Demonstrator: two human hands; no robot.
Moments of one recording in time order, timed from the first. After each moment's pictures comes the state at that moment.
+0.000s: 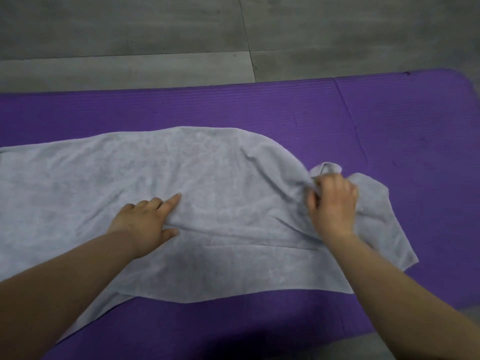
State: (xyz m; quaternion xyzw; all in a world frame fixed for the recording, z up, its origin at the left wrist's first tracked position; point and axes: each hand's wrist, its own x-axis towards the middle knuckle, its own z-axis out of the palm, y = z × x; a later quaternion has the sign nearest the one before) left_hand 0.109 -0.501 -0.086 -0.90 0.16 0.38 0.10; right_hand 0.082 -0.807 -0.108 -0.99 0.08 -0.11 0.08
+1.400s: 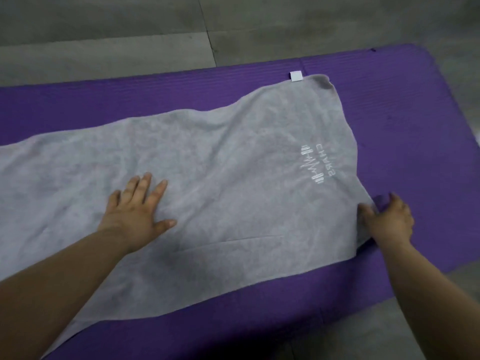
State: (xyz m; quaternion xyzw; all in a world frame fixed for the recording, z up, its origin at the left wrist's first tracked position) left_hand 0.125 -0.544 -0.116 -0.93 0.12 0.35 0.03; right_hand 0.024 -0.934 -0.109 -0.85 0.49 0.09 0.16
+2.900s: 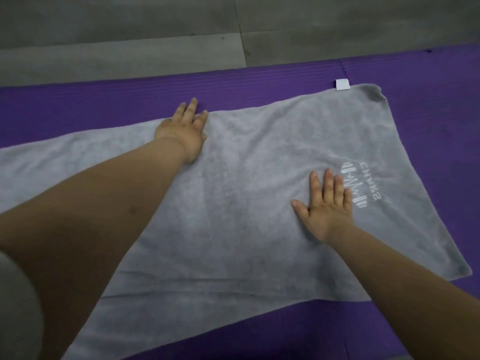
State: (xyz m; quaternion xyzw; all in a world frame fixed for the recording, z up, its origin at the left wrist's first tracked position) left_hand 0.262 -0.599 -0.128 -0.96 0.10 0.25 0.00; right_hand 0.114 -0.825 -0.136 -0.93 0.17 0.33 0.06
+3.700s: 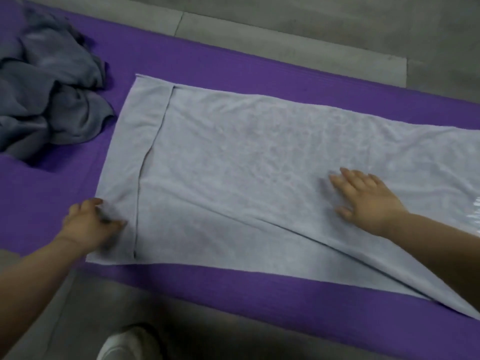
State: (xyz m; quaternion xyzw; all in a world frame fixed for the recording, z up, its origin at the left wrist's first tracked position) left_hand -0.044 -0.219 -0.103 -0.84 -0.44 0.25 -0.18; right_hand 0.107 -0.636 -0.068 -0.93 -0.19 0.30 -0.12
